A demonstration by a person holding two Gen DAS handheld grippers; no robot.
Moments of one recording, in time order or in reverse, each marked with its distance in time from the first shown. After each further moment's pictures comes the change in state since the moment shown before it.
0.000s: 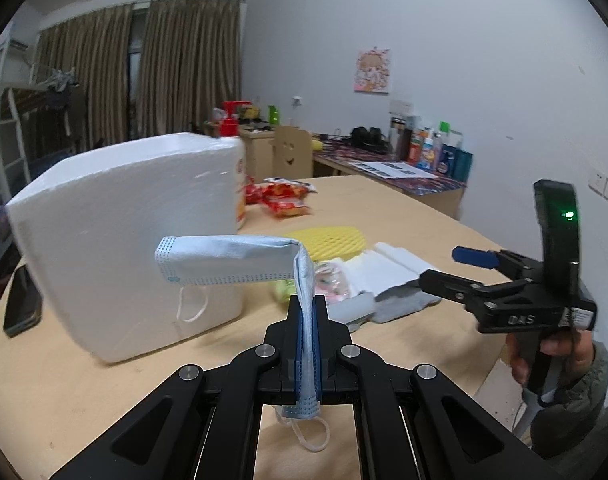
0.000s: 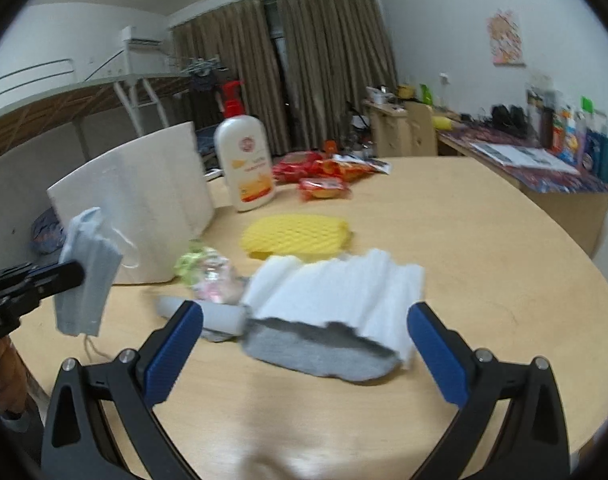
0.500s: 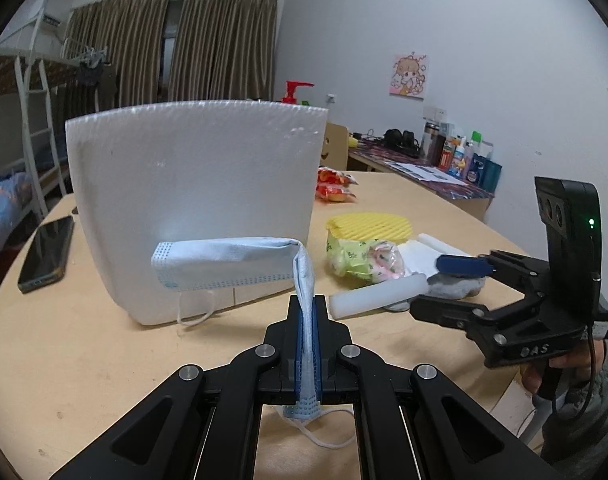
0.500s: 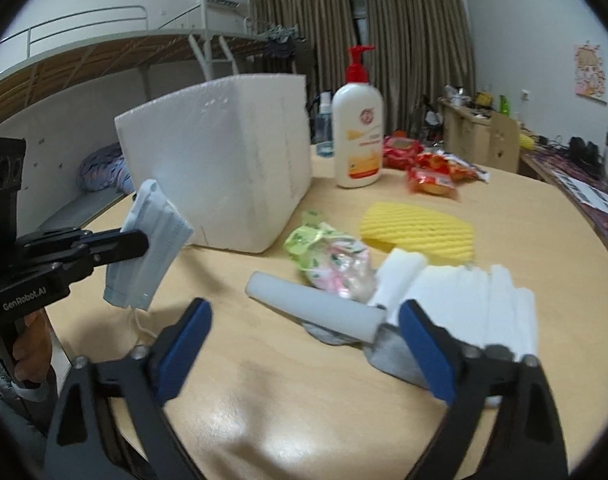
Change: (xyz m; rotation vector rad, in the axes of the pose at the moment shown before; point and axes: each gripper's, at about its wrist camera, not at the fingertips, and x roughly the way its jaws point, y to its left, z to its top) left arm 0.001 0.039 -0.026 -0.101 0.006 0.053; right arm 0.036 0.066 -0.001 -0.194 0.108 0.192
